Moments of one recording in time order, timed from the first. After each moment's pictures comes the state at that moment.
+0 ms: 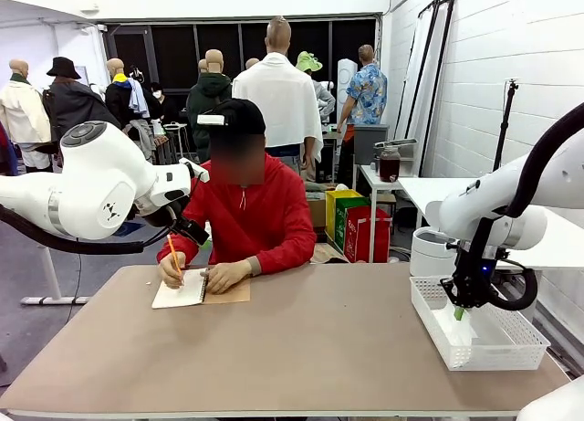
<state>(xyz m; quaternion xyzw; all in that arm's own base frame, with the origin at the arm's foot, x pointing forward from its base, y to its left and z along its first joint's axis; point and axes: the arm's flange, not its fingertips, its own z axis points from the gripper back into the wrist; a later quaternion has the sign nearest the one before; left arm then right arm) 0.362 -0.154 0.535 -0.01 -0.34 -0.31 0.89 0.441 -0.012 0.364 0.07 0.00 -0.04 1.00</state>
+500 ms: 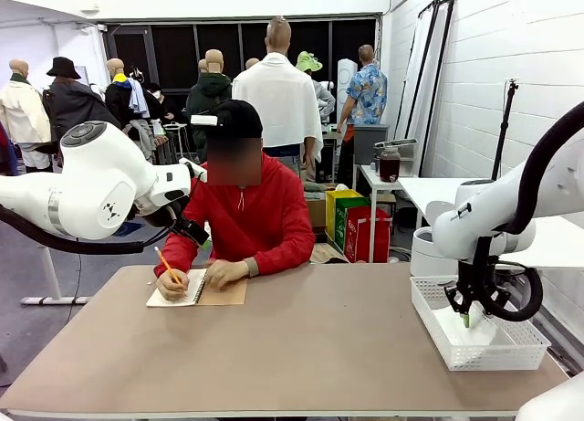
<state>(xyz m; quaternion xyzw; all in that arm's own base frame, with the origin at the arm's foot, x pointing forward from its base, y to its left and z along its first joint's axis) 0.362 -0.154 0.535 -0.01 -0.34 -0.31 0.89 0.445 -0.009 0.346 -0.07 0.02 -0.12 0.99</state>
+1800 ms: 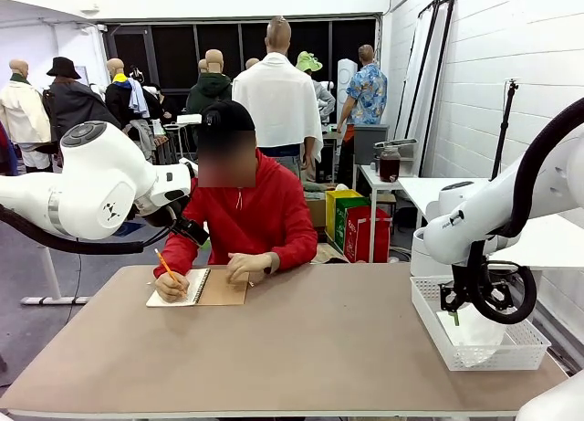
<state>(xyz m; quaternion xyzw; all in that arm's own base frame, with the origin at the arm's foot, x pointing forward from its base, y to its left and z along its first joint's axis) 0.362 -0.154 0.535 -0.01 -0.34 -0.31 0.89 0.449 0.005 0.341 -0.12 0.03 -0.15 0.98</state>
